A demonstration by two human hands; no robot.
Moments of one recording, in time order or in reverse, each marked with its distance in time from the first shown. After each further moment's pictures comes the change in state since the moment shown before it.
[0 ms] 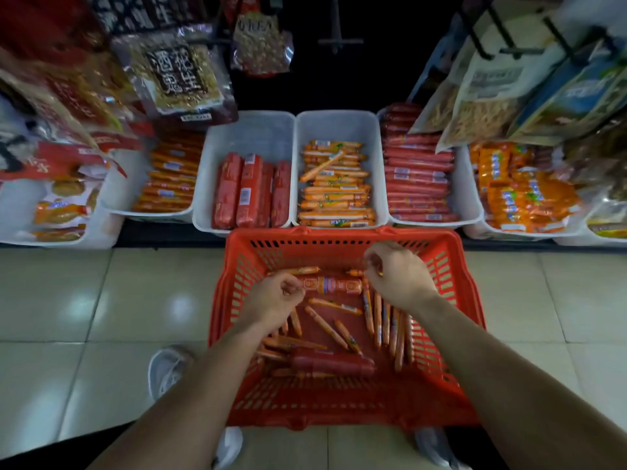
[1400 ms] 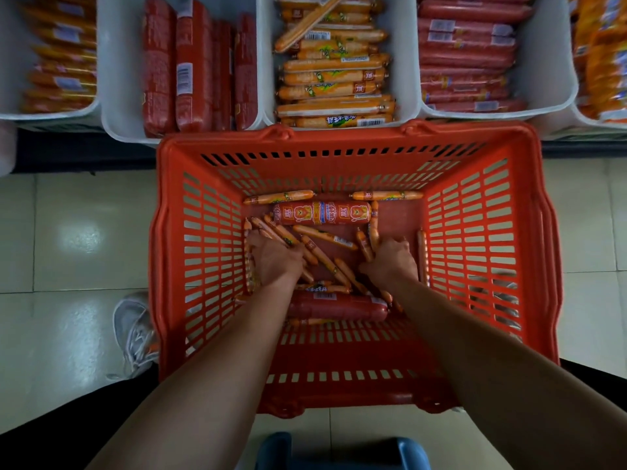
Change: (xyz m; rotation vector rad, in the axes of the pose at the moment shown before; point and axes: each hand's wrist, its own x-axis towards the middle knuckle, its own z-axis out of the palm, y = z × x) left_hand 0.066 -0.056 0.132 -0.151 0.239 -0.625; right_hand -0.023 0.071 0.174 0.001 -0.417 0.760
